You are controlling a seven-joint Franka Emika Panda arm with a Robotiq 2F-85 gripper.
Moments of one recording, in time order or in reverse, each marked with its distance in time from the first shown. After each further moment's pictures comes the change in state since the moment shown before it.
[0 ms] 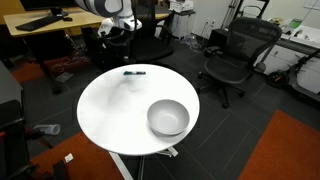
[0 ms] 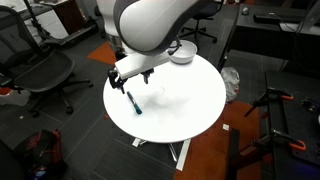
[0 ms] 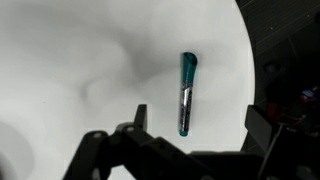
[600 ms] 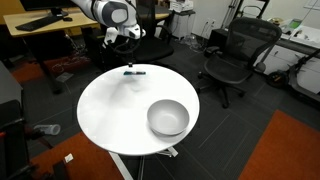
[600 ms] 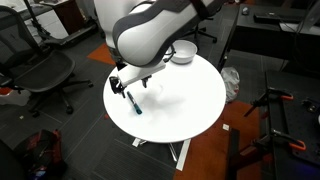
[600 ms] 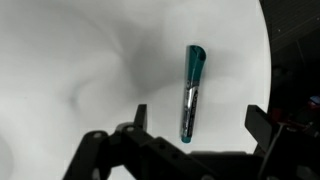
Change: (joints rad) arm 0.001 0.109 -0.014 0.095 0.000 0.000 -0.044
